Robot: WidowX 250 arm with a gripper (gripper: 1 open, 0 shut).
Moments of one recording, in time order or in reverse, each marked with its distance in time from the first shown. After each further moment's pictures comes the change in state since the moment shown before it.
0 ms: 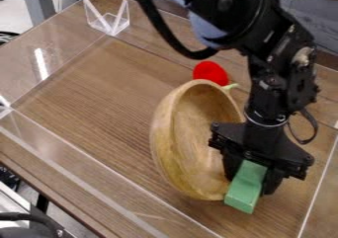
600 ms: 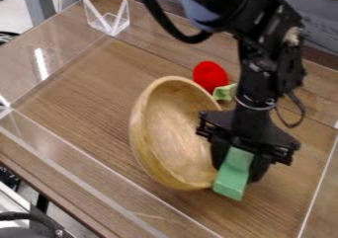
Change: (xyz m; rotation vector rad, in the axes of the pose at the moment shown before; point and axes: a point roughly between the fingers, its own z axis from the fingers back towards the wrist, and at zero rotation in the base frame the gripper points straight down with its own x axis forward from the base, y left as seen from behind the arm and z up) arm 0.001 0.006 0.008 0.029 0.045 0.044
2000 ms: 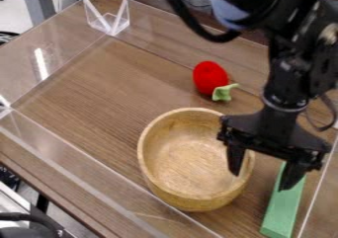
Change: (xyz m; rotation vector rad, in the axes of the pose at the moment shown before) arm -0.005 -0.021 0.018 -0.016 0.014 0.056
